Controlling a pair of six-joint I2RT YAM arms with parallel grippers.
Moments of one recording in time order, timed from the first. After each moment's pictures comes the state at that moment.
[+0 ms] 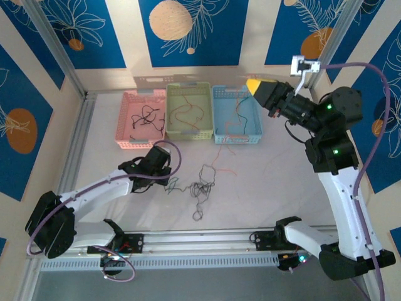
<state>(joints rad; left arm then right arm) -0.70 1.25 0.74 -0.54 -0.20 -0.36 0.26 1.05 1.52 -0.13 -0.77 0.83</state>
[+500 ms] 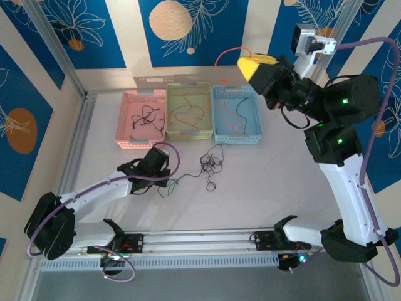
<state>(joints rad) -0.68 1.24 0.71 -0.51 -0.16 -0.36 0.49 1.19 1.80 -0.02 -0.73 0.77</state>
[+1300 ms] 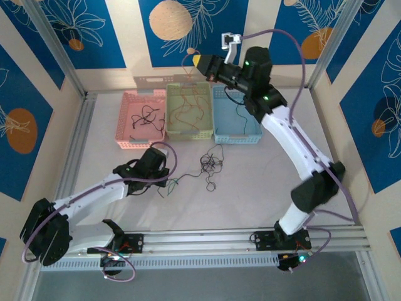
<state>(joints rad) -0.68 1.17 0.70 -0.52 -0.14 -0.36 0.46 1.71 1.84 -0.08 -0.49 0.70</state>
